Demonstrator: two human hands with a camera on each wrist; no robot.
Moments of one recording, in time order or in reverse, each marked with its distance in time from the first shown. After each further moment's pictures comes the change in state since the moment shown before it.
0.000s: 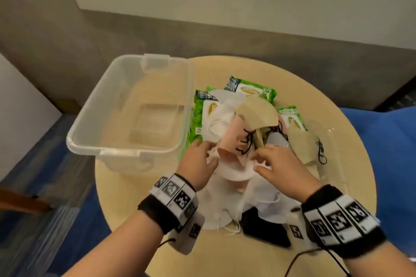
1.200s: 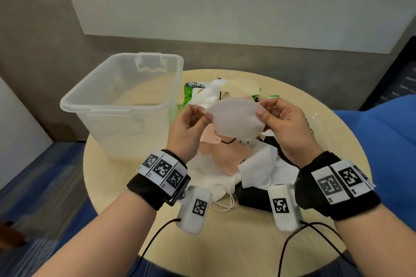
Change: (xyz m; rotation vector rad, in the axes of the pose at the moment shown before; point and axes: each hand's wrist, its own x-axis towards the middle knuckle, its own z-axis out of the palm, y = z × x) left_hand -0.048 0.007 0.029 -0.861 0.369 0.295; right_hand -0.047 0.006 0.036 1.090 0.546 -0.171
